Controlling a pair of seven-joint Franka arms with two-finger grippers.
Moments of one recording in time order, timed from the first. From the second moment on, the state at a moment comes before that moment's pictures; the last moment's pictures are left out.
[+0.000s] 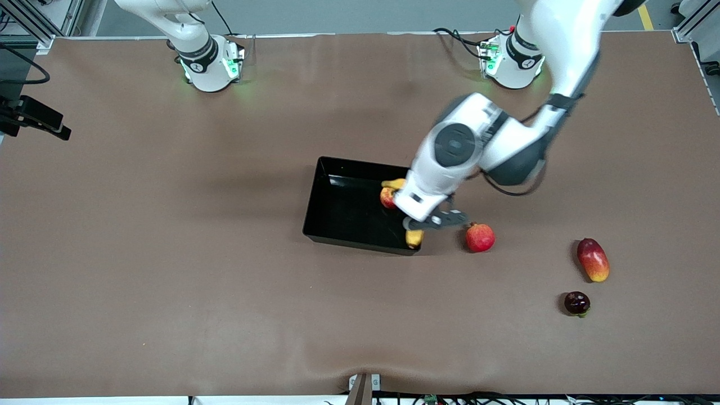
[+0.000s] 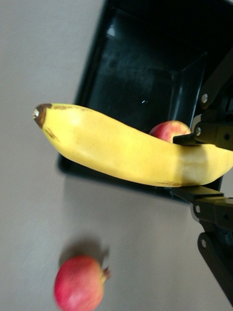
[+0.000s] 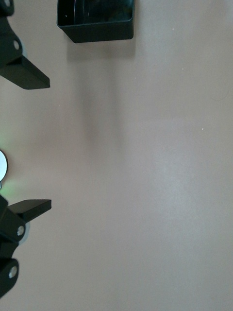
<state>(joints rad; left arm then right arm) -0.21 0.57 -0.55 -1.48 0.23 1.92 -0.89 0.00 0.04 -0.05 -1.38 0.02 1.36 0.06</state>
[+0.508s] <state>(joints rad) -0.42 0.70 -0.48 -1.41 0.24 2.01 -0.98 0.00 0.04 -0.05 -1.38 0.02 1.36 0.06</state>
